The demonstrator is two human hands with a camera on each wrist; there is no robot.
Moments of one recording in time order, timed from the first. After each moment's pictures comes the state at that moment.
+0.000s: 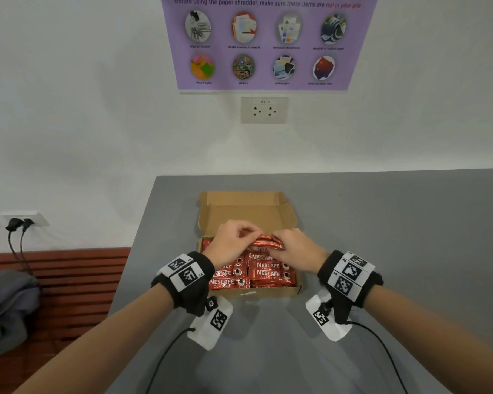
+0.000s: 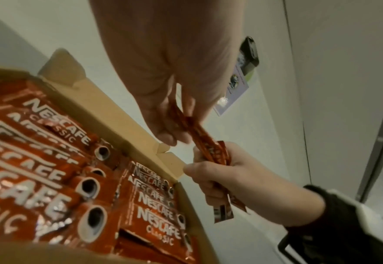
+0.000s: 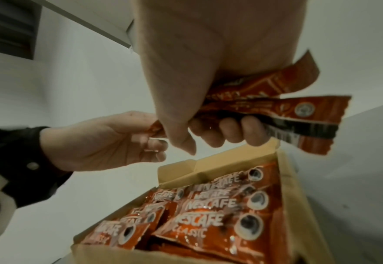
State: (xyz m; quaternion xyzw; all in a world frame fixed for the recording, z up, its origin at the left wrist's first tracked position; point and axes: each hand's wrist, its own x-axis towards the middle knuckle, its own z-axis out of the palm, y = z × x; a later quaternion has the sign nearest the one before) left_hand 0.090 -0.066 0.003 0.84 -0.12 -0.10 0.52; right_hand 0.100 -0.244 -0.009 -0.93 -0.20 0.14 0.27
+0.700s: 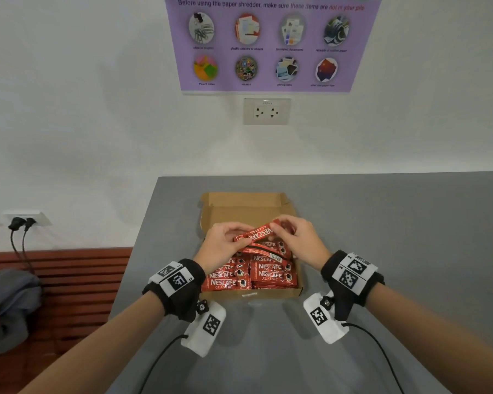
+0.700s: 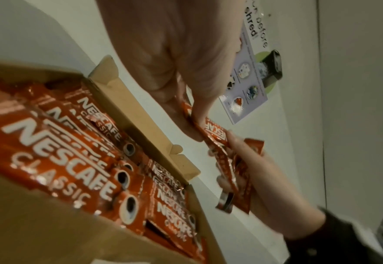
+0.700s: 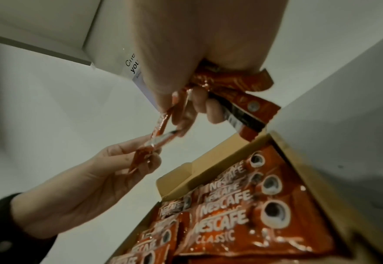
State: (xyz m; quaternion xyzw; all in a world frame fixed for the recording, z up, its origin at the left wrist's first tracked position) left_hand 0.085 -0.048 -0.008 0.79 -0.07 -0.07 0.60; right_hand 0.099 -0.243 -0.001 -0.86 -0.14 0.06 0.49
